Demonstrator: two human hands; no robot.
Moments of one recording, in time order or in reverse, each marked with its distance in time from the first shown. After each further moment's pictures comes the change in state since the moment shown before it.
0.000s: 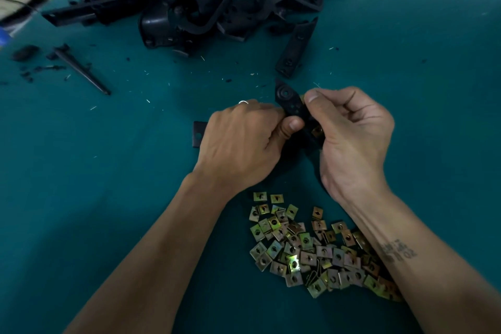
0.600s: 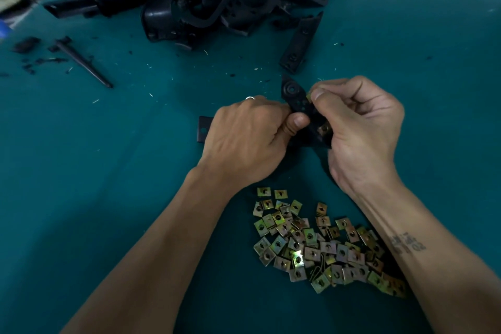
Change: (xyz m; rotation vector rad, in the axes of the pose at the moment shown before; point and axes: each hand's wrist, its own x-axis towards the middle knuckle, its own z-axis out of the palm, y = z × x) left_hand 0.000 0.000 0.000 -0.034 -0.032 -0.015; right_hand 0.008 0.002 -0.005 -0.068 -0.063 -0.064
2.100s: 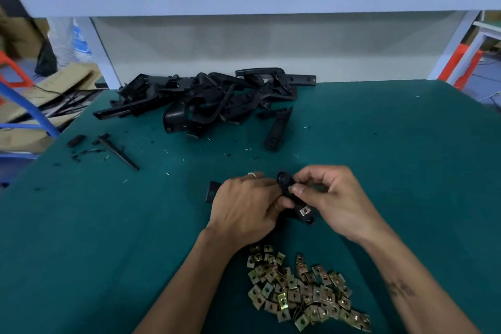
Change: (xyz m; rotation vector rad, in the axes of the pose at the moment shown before) left_hand 0.001 0.011 -0.010 0.176 -0.010 0.212; right_hand 0.001 -0.053 -0.032 -0.600 -0.399 0.178
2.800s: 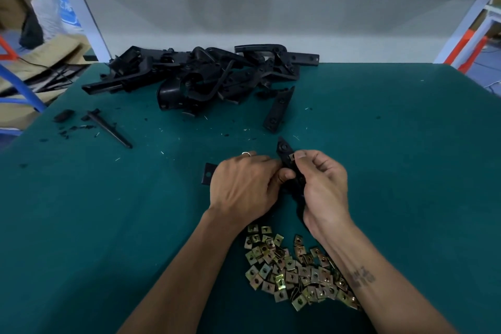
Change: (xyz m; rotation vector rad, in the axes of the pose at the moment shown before) left_hand 0.002 0.002 0.010 0.051 0.002 -0.156; right_hand 0.004 0.013 0.056 0.718 0.416 0.188
